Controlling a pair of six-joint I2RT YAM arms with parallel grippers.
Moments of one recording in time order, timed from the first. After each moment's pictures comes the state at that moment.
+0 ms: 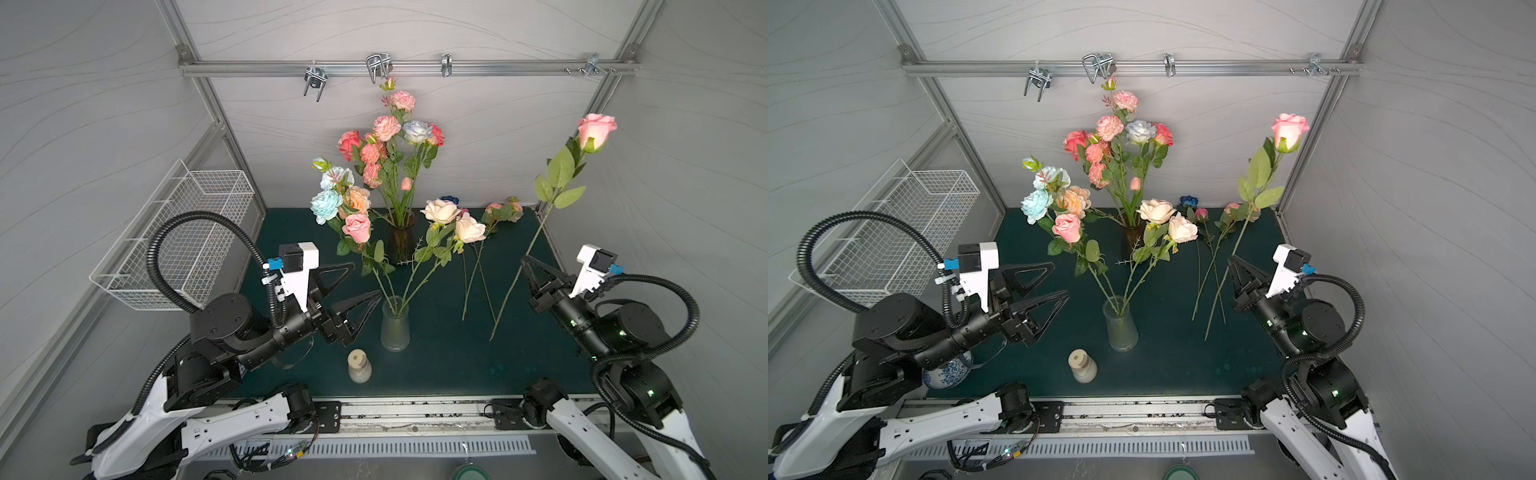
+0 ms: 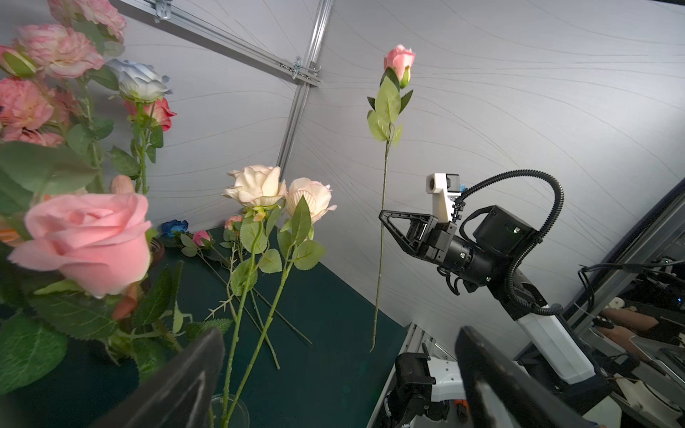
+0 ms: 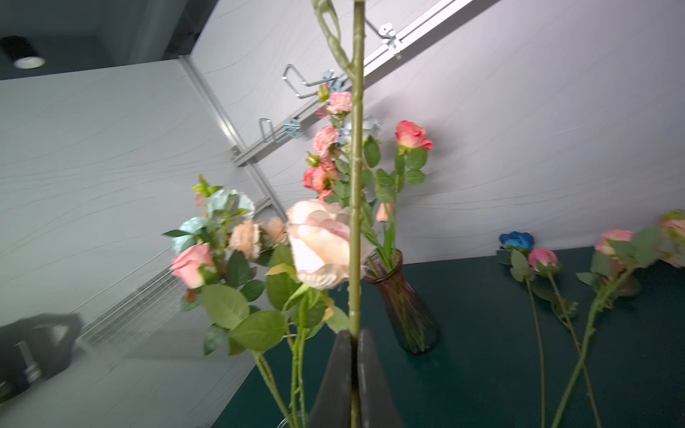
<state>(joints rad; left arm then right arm) -1.07 0.68 1.27 -0.56 -0.08 -0.35 0.53 0.46 0.94 -0.34 -0.13 0.47</state>
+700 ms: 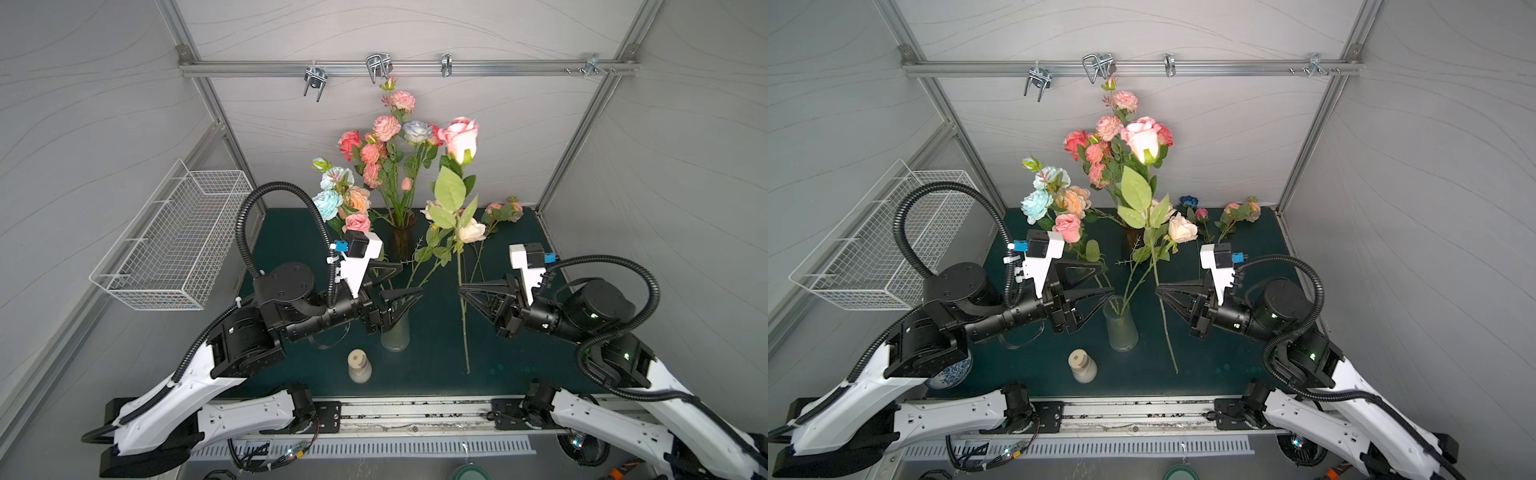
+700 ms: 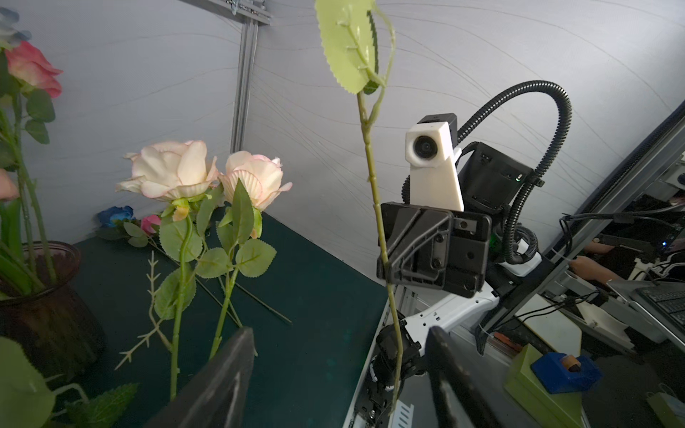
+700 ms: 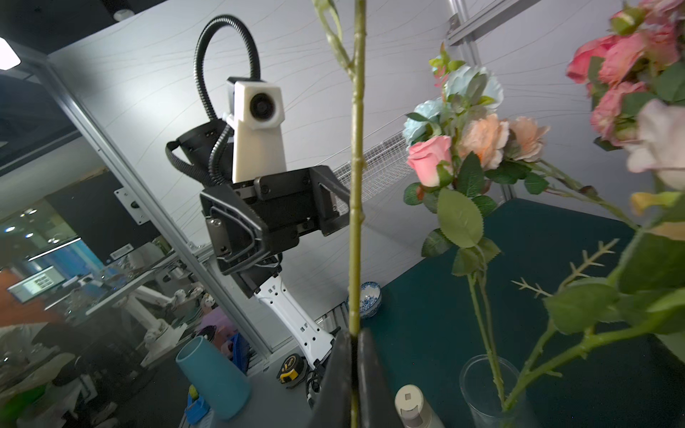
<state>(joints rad) -1.07 0.89 1.36 -0.54 0.07 -0.32 1.02 0.71 1.03 -0.20 -0.36 0.44</state>
